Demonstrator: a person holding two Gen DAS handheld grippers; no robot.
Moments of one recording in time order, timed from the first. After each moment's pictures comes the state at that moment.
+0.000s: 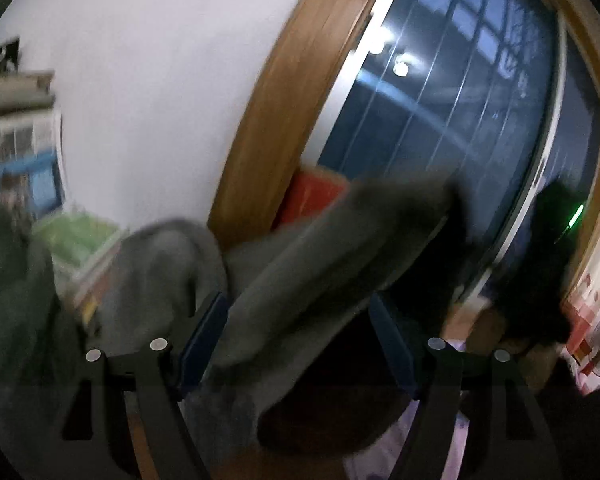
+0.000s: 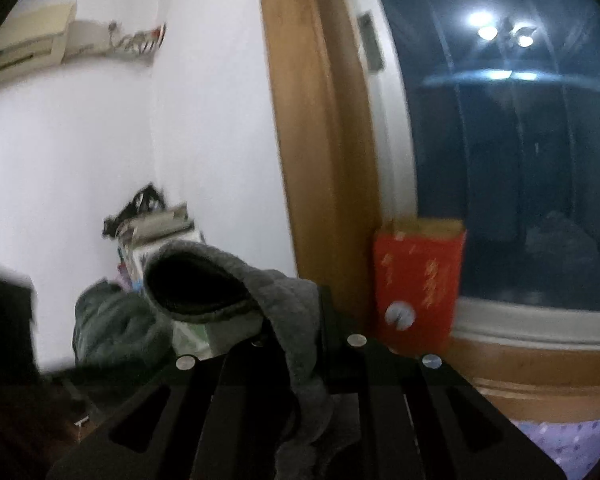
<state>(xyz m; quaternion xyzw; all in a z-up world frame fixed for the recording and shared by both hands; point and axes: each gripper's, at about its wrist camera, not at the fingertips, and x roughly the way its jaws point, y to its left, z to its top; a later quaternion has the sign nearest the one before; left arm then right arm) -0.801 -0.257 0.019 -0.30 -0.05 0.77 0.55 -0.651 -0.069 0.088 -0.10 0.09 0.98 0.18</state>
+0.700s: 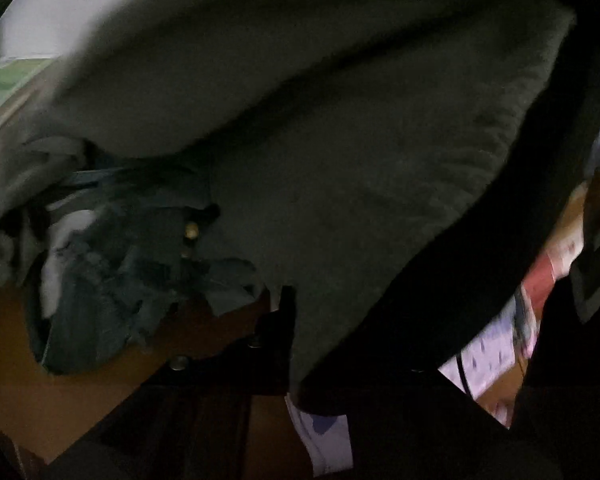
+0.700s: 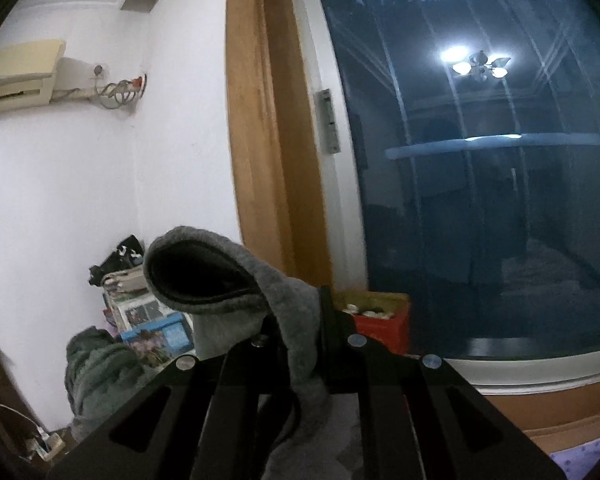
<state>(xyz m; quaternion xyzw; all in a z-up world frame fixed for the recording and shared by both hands) -0.763 -0.188 -0.051 -0.48 -0.01 0.68 0.55 -0.594 -0.036 0.156 -0.05 0.08 0.97 0.22</state>
